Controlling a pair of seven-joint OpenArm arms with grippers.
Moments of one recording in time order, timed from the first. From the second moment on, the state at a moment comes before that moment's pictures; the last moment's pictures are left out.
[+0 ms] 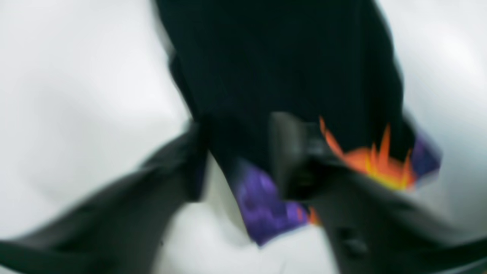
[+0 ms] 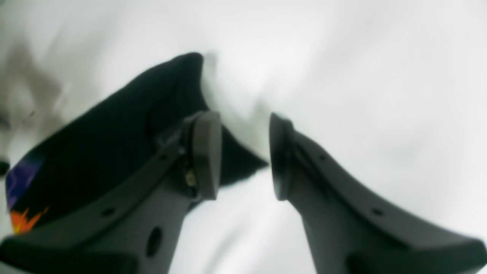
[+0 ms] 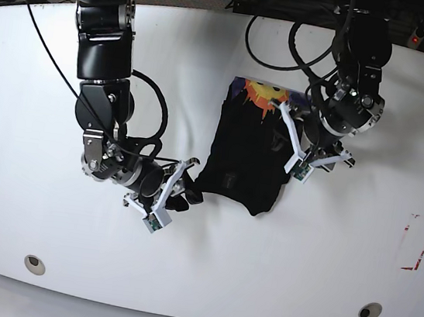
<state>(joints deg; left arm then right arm) 4.9 -0.8 -2.1 110.2 -3.8 -32.8 56.4 23.6 8.1 -7.8 68.1 24.2 37.3 -41.3</state>
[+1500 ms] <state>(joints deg) 9.0 -29.1 -25.2 74.7 -8.4 -28.6 33.3 7.1 10.7 5.4 86.9 23.7 37.7 -46.6</state>
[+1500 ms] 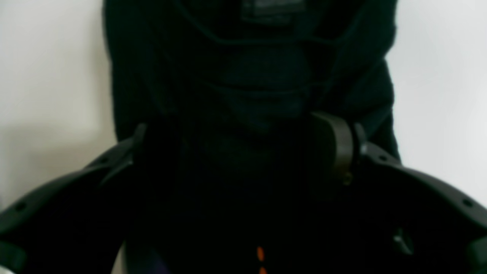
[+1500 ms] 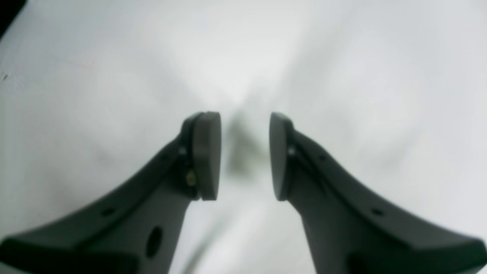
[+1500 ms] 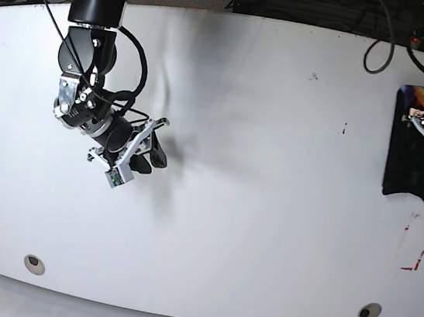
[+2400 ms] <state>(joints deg) 5.6 -24.7 -23.0 90.4 -3.5 -28.3 26.5 2.0 9.7 5.9 90.9 1.0 37.5 -25.3</state>
